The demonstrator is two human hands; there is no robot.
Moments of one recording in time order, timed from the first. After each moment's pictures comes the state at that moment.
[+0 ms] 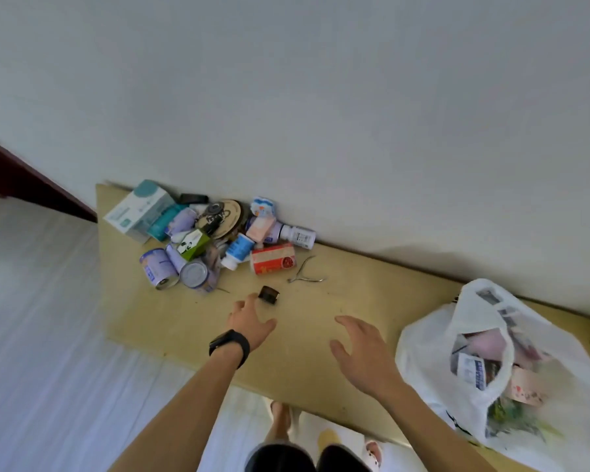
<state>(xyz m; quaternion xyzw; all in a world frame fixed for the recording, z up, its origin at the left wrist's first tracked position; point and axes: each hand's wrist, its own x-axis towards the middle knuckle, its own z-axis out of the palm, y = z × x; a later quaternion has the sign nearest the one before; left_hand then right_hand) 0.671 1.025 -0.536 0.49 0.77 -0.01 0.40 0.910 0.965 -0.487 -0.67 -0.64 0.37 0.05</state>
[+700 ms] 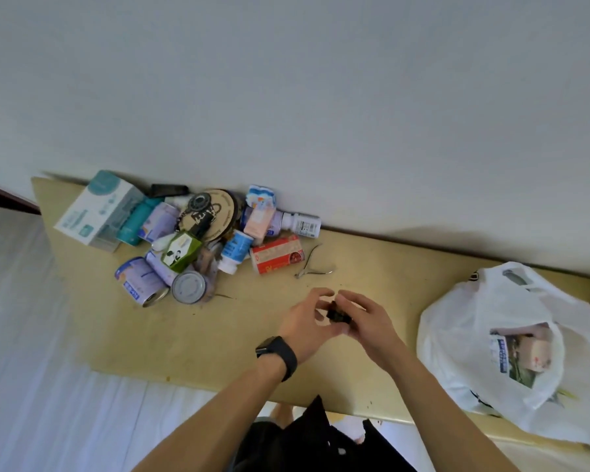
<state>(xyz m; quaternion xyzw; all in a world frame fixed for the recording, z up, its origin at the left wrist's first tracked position) 0.706 1.050 -0.532 0.55 0.57 0.10 0.59 0.856 1.031 -0.514 -0.69 -0.17 0.63 0.32</state>
